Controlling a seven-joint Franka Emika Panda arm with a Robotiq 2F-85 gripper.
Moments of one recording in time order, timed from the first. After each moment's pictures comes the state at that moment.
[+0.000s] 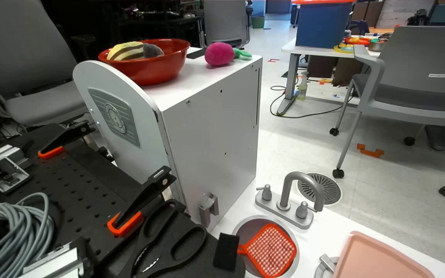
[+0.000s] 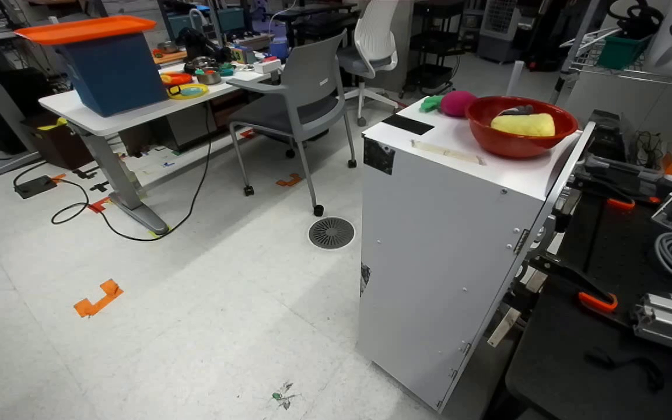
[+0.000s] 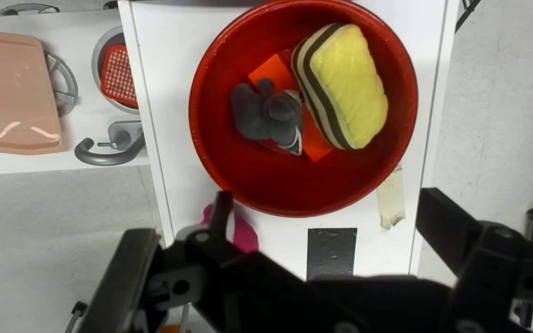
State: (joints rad) arm 0.03 -0.15 0.01 -2.40 0.00 2.31 0.05
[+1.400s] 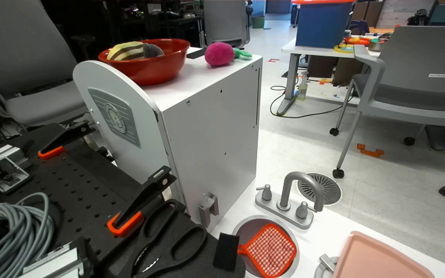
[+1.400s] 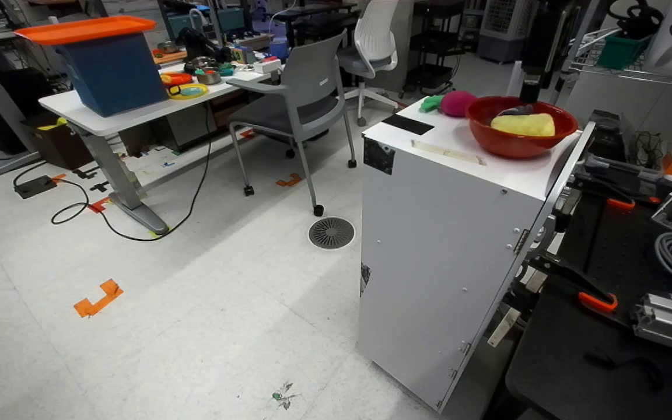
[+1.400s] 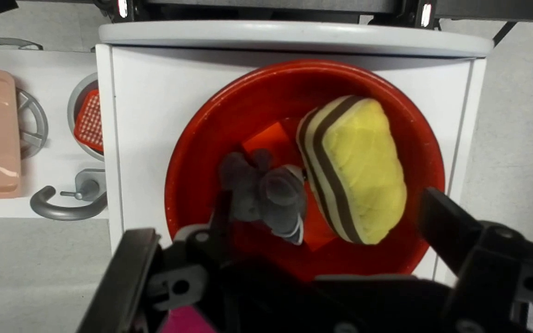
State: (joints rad) arm 0.03 -0.04 0.01 -2.40 0.04 2.28 -0.09
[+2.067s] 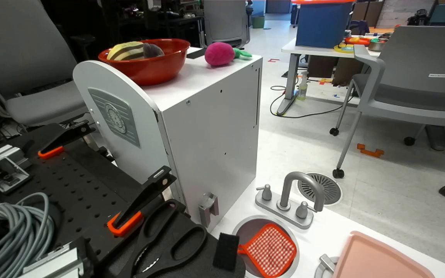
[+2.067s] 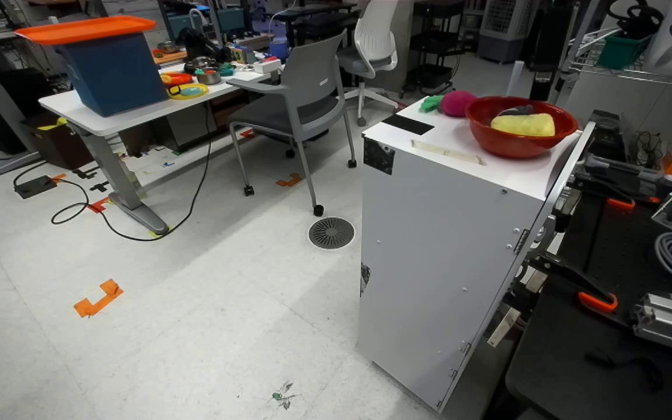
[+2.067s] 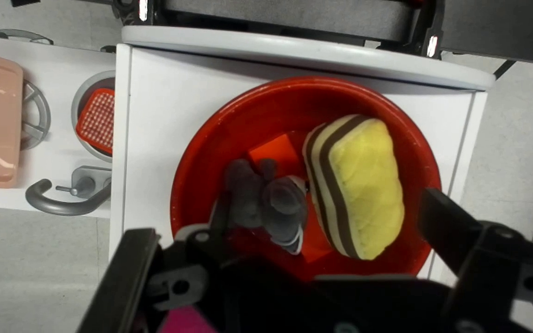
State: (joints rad) arm 0.03 -0.04 0.01 -2.38 0.02 2.22 -0.16
